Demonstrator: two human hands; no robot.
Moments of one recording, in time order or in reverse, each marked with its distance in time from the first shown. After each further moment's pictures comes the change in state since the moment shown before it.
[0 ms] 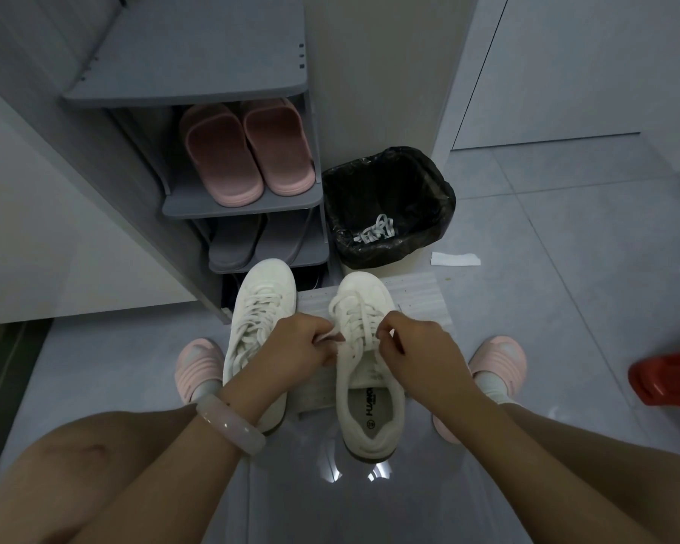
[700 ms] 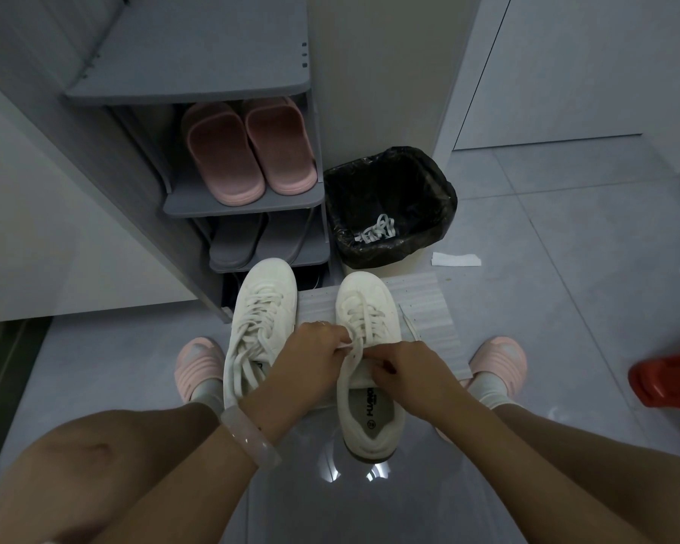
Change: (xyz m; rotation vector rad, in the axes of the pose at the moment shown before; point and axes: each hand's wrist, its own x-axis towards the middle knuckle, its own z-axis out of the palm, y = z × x) left_hand -0.005 0.002 0.020 0.364 0.150 0.251; right_hand -0.001 0.011 0.019 0.017 -0.272 -0.072
